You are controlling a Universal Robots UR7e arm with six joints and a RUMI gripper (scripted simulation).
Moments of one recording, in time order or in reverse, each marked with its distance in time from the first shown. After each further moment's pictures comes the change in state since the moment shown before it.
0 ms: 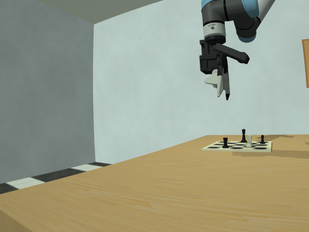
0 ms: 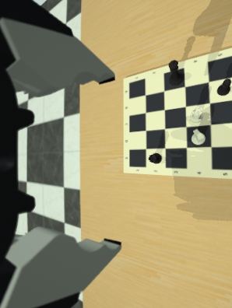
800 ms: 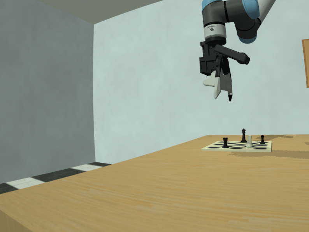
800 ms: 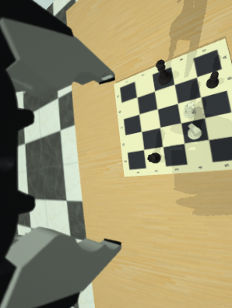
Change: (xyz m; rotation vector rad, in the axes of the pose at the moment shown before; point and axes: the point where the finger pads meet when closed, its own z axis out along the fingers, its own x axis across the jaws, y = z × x) arm 0.001 -0.001 0.004 0.000 0.001 0.123
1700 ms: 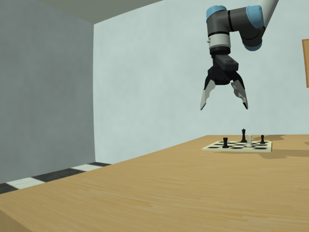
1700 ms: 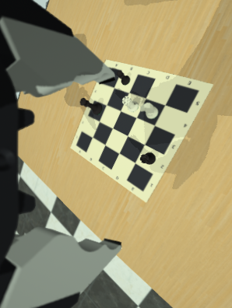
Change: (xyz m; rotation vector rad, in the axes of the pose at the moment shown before) arm 0.001 -0.001 0.032 0.006 0.010 0.945
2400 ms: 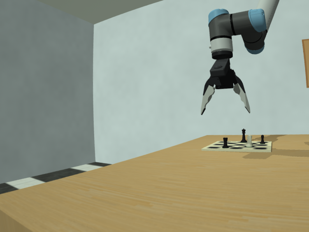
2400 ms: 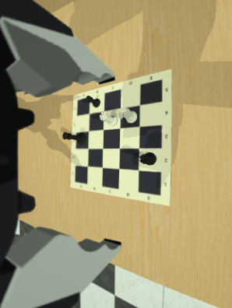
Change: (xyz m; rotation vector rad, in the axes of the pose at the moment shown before) arm 0.000 0.003 0.014 -0.011 -0.003 0.477
